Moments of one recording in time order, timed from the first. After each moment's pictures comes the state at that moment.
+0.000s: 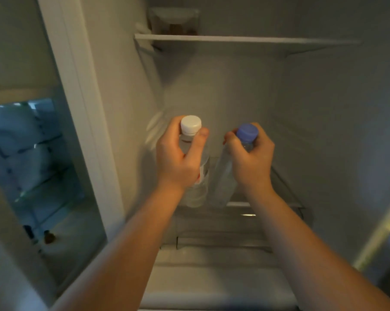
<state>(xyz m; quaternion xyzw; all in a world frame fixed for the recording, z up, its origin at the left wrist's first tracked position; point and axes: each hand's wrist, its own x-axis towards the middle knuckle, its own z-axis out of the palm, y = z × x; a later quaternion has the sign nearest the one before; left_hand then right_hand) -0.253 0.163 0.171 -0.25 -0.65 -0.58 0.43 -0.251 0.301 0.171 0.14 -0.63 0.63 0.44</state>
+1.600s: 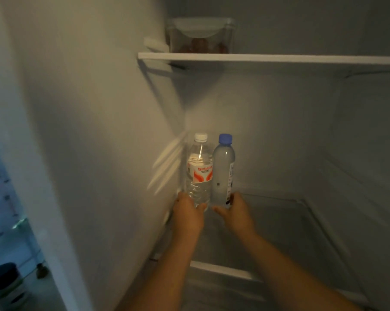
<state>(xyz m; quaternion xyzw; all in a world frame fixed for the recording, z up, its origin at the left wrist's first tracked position) -0.403 0.170 0.067 0.13 -0.83 -0.50 0.20 -0.435 0.302 0.058 0.01 -0.85 0.52 0.09</state>
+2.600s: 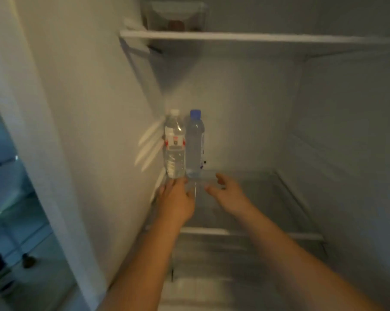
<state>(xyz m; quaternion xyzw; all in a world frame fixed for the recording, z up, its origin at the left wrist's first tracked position) -0.375 0.158 0.068 0.00 -0.93 -0.32 0.17 -0.367 0.311 0.098 0.01 -0.85 0.52 0.05</state>
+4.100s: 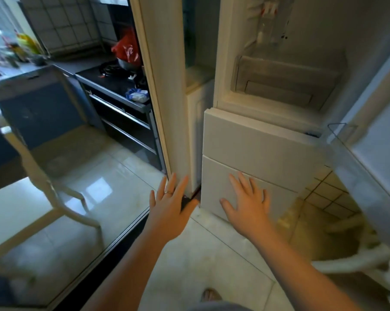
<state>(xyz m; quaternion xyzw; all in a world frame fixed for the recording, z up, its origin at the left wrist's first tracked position) 0.362 0.136 -0.082 0.16 -0.96 -0.22 -0.02 0.277 0.330 -0.074 0.19 -0.96 0.19 -0.07</state>
